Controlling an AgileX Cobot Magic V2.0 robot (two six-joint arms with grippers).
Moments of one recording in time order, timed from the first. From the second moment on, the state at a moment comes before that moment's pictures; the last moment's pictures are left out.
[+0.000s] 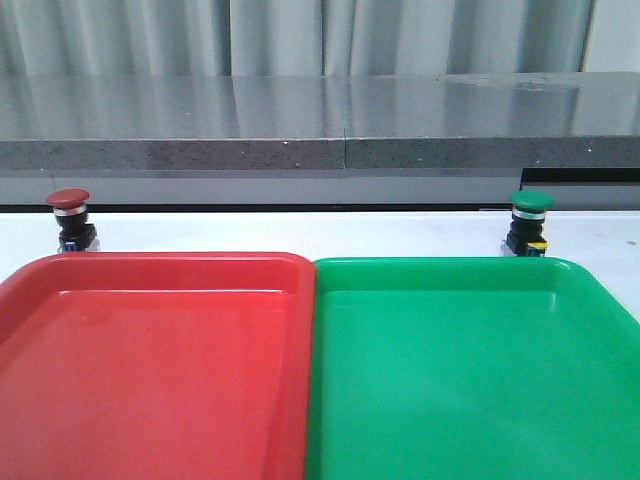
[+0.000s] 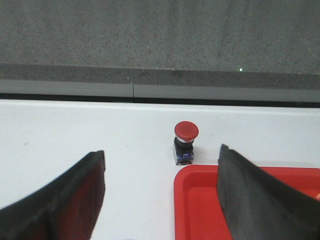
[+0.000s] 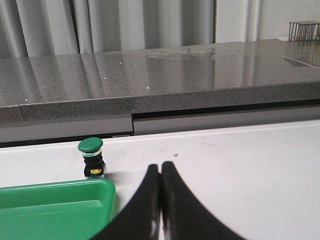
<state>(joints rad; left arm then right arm) -0.03 0.79 -0.68 -0.03 0.39 -0.10 -0.08 -0.01 0.03 -0.01 0.04 0.11</state>
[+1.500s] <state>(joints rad) -0.14 1.82 -1.51 -0.09 0.82 0.04 -0.08 -0.01 0.03 -0.01 0.04 0.11</state>
